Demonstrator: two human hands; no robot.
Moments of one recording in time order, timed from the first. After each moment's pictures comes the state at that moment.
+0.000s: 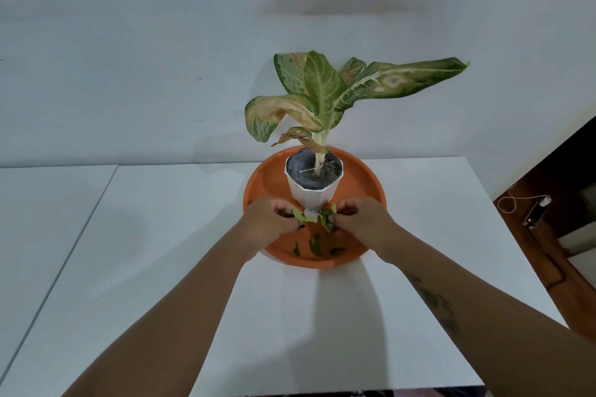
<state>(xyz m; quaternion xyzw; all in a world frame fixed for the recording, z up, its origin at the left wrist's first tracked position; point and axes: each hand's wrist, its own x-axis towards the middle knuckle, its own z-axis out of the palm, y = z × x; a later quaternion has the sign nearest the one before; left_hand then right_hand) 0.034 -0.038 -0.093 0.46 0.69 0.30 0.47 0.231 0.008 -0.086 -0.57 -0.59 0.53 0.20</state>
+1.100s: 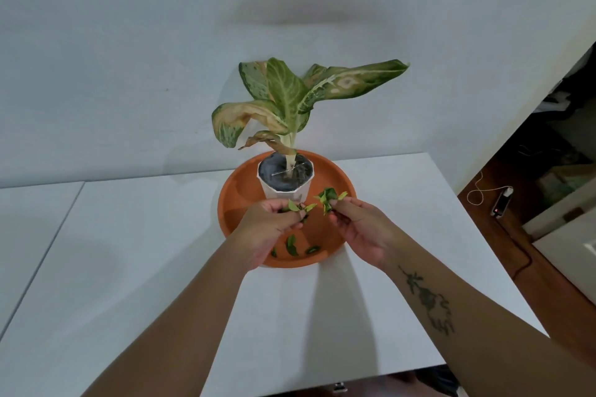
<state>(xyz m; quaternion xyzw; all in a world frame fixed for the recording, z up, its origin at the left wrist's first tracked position) 0.123 -0.046 -0.085 0.32 0.59 0.47 0.57 0.303 -0.002 -0.076 -0.43 -0.25 0.78 0.38</state>
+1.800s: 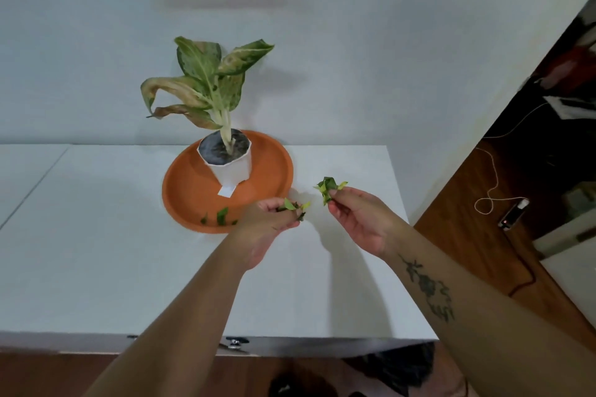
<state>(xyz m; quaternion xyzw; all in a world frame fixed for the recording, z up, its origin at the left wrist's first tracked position) 0.240 -0.058 -0.092 0.27 0.59 0.51 0.56 0.417 0.010 -0.075 -0.41 -0.26 0.81 0.35</state>
